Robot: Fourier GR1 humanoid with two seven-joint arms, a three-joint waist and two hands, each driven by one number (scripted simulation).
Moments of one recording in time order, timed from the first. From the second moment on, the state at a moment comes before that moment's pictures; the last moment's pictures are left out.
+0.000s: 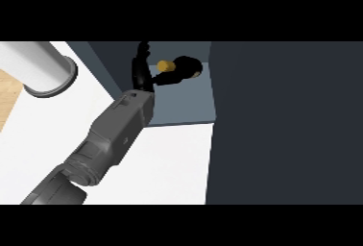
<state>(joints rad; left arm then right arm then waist) -1.14 0.03 -0.34 -0.14 0.72 0.68 -0.49 0.24 -0.15 0.28 -2.50 -0.11 0.12 0.36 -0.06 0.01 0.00</state>
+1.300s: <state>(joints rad) -1.11 0.01 -0.28 -0.25 0.68 0.48 -0.67 0.30 -0.13 0.31 -2.51 -0.10 0.14 0.33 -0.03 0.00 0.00</state>
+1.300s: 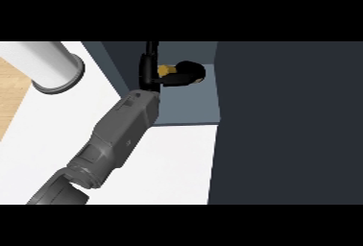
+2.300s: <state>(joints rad) -0.73 0.03 -0.42 -0.86 0.62 0.51 -0.54 0.33 -0.14 0.32 -2.52 -0.09 0.11 0.32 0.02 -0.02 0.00</state>
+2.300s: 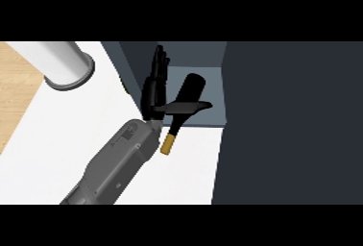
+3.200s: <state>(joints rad) -0.18 0.17 -0.65 -1.60 0.49 0.65 -0.45 0.26 -0.19 0.36 -2.51 -0.08 0.12 0.39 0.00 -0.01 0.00</state>
